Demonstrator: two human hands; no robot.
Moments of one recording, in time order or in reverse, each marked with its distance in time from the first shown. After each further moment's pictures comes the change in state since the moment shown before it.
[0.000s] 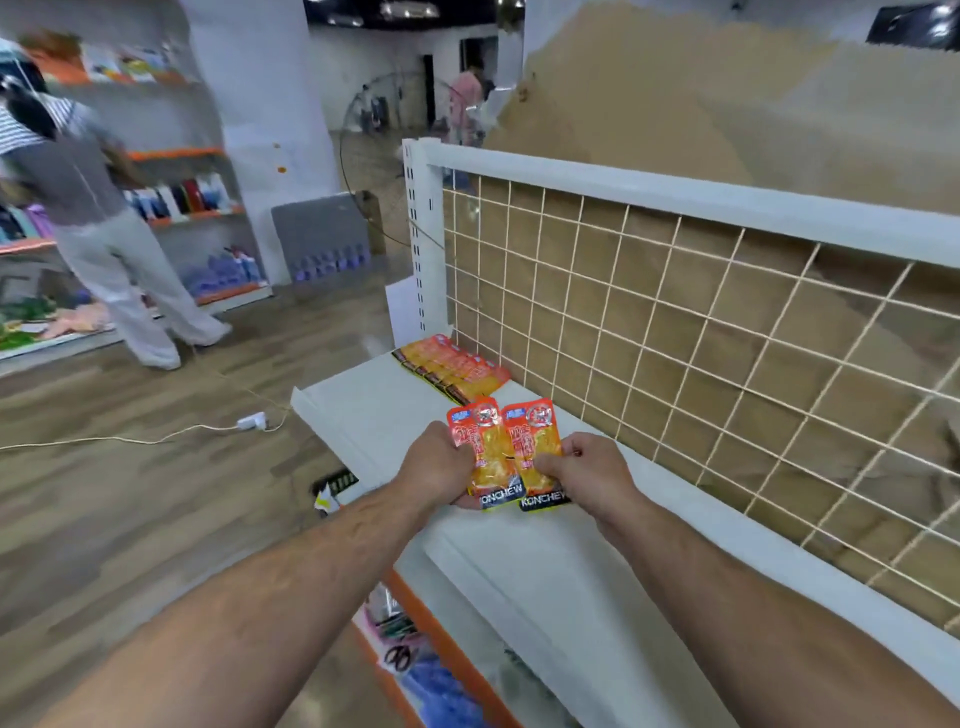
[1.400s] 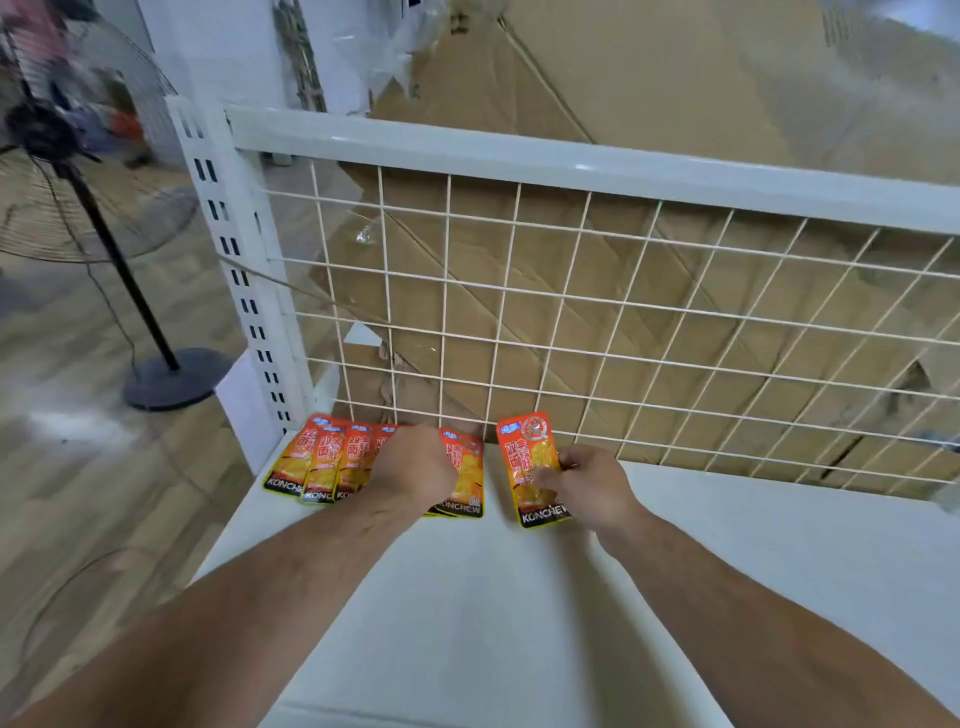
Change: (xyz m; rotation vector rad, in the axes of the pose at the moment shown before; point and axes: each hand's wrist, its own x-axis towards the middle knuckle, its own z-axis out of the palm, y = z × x) left_hand 0.291 0.013 -0.010 0.800 -0.368 0.609; right_hand 0.126 -0.029 0.089 0.032 0.586 0.353
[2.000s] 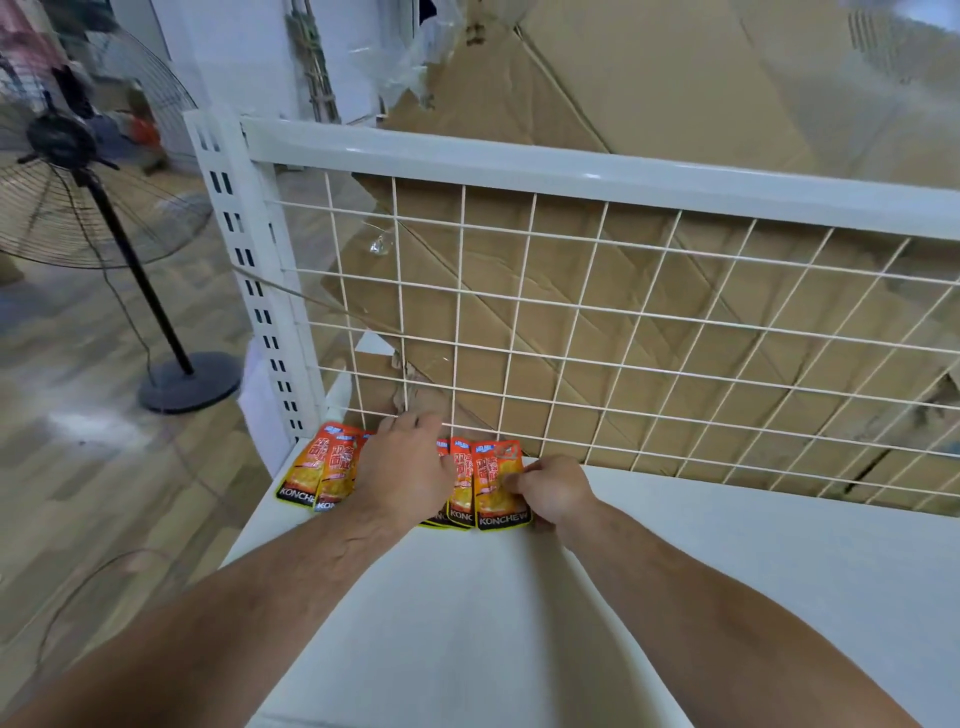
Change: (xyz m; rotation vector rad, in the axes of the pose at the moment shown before) left_hand -0.006 -0.020 -0.015 0.101 0.236 0.201; right_hand 0.015 -0.024 0.048 -0.101 -0.088 0.176
